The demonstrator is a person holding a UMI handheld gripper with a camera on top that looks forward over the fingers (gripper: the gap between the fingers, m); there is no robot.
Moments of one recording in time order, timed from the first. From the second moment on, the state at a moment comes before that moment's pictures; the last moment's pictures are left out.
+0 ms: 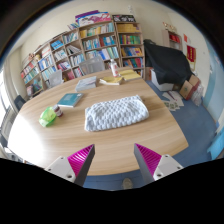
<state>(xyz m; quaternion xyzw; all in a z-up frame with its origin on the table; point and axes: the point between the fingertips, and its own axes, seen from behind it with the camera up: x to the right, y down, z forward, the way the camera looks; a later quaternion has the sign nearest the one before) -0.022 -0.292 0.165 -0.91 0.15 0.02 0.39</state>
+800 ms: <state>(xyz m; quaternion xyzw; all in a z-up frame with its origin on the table) -0.101 -0.001 -0.005 -0.95 -0.03 -0.03 0.31</state>
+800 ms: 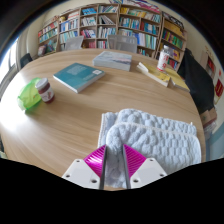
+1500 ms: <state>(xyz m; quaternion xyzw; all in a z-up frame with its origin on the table) 0.004 0.007 0.133 -0.90 0.03 0.07 0.42</state>
